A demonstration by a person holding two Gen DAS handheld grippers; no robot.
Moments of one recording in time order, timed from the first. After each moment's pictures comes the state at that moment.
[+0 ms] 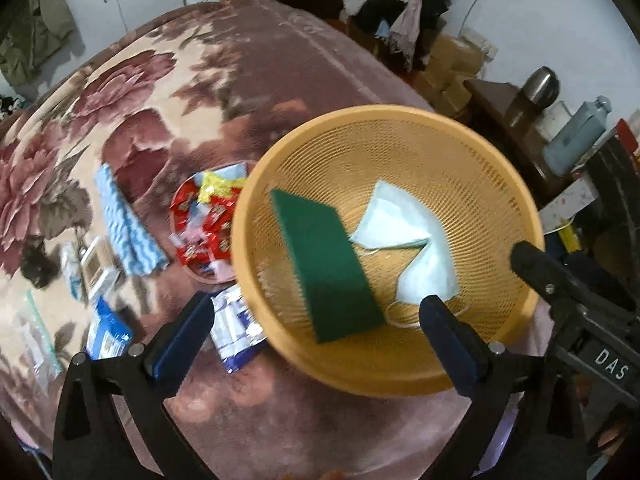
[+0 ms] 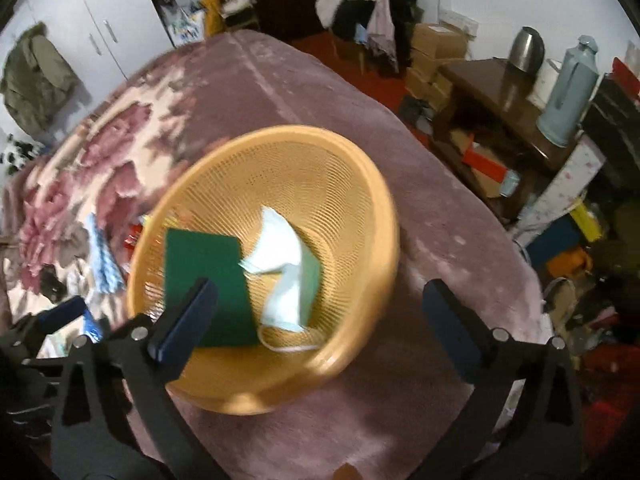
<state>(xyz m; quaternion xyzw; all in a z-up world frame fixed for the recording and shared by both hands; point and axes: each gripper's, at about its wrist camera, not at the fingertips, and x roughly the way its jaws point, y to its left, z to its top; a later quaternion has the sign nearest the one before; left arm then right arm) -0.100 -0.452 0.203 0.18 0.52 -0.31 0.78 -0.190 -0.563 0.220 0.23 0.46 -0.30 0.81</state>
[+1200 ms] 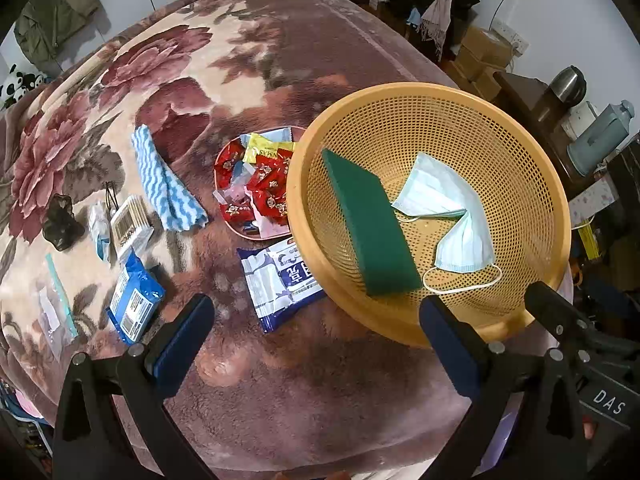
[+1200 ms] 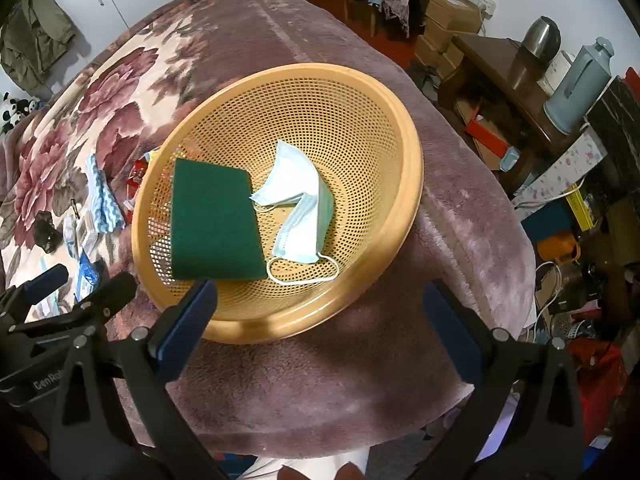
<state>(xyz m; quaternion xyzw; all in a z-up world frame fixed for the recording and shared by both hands) -0.103 -0.418 0.202 0.18 0.54 -0.27 0.78 -0.194 -0.531 0.210 0.21 0.53 -0.27 0.78</state>
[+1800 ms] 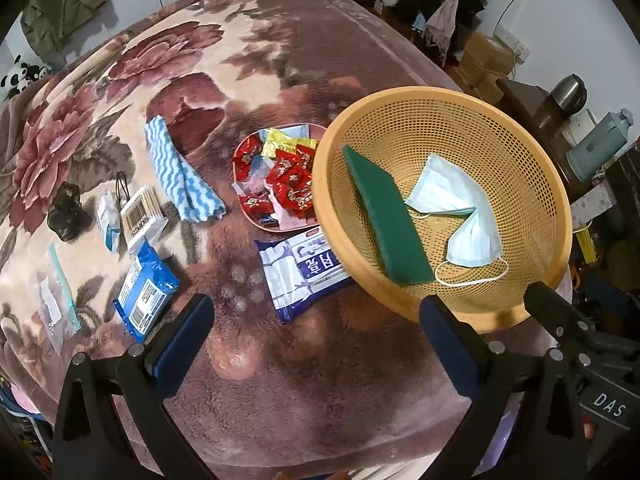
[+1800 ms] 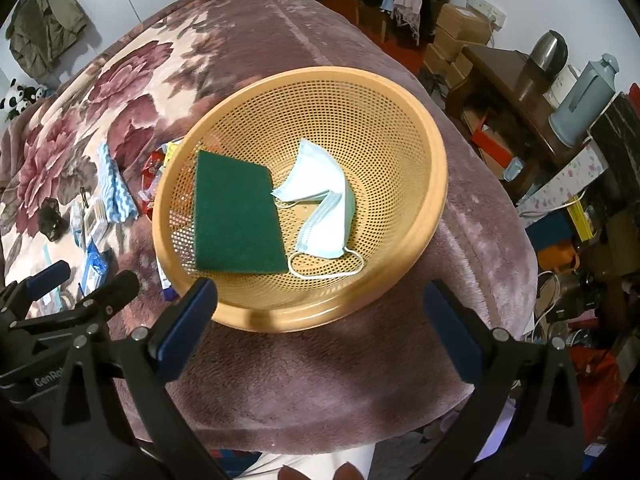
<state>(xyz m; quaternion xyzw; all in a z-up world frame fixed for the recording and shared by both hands) -0.098 -0.390 0.206 0.17 0.54 -0.27 0.78 -0.184 -0.505 0.216 0.19 0.53 -0.26 0.78</state>
